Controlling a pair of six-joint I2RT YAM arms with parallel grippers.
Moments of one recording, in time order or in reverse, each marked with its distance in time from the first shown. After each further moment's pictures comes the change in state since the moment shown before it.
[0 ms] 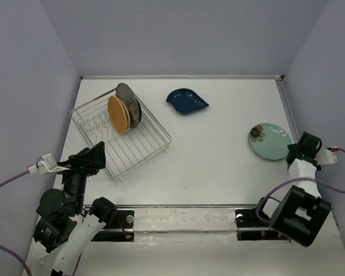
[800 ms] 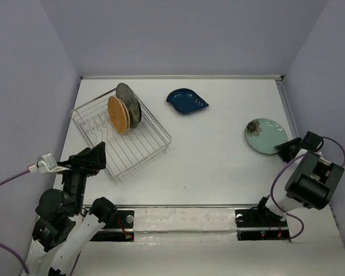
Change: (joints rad) left arm -0.047 -0.004 0.000 0.000 -0.020 0.003; right arm -0.143 0.401 0.047 0.240 -0.634 -0.255
